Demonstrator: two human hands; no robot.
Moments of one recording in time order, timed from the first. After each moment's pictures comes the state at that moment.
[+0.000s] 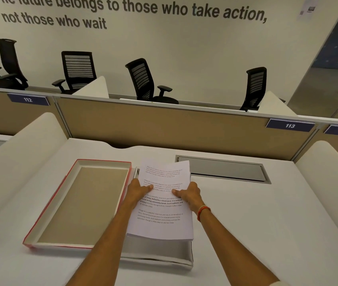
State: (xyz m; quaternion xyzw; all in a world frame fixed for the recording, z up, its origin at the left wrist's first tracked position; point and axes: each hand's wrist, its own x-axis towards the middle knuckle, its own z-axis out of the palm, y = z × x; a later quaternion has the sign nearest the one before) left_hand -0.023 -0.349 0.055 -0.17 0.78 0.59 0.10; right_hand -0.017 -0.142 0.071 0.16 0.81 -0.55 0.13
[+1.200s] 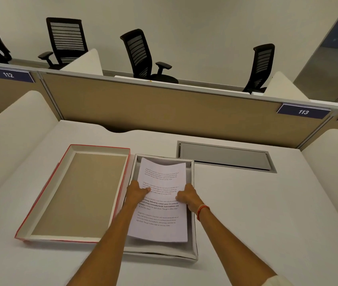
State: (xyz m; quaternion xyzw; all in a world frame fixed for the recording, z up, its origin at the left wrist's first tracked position) left_hand -0.031 -0.360 -0.018 -0.23 0.80 0.54 0.14; right_hand -0.025 -0.156 0.020 0.17 0.83 -0.47 0.24
